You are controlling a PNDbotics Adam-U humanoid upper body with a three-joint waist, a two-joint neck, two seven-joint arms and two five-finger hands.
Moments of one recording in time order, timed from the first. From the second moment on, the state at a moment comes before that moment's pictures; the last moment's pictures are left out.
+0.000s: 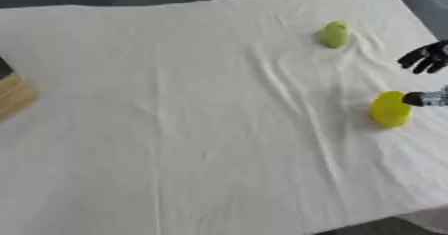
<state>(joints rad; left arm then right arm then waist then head) -0.63 0.88 -0.09 -1.58 -0.20 0.43 0.02 -0.23 -1.10 -0.01 -1.62 0.18 -0.01 0.60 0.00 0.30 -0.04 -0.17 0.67</state>
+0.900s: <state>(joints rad) -0.63 0.88 -0.09 -1.59 -0.20 0.44 0.01 -0.25 -1.05 0.03 -1.59 0.32 0.01 0.55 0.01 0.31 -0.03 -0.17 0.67</state>
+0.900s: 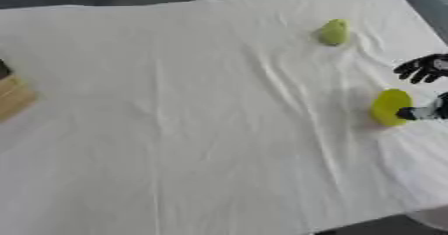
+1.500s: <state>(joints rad) -0.63 0.88 -0.09 -1.59 -0.20 0.44 0.02 -0.25 -1.01 0.04 -1.54 0.39 0.02 0.54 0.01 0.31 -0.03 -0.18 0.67</state>
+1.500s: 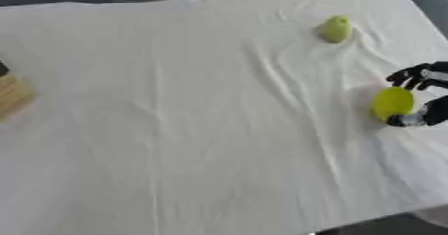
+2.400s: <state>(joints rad) -0.62 0.88 -0.09 -1.60 -0.20 0.44 0.02 -0.26 -1.01 0.04 -1.52 0.46 0.03 0.49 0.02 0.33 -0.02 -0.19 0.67</state>
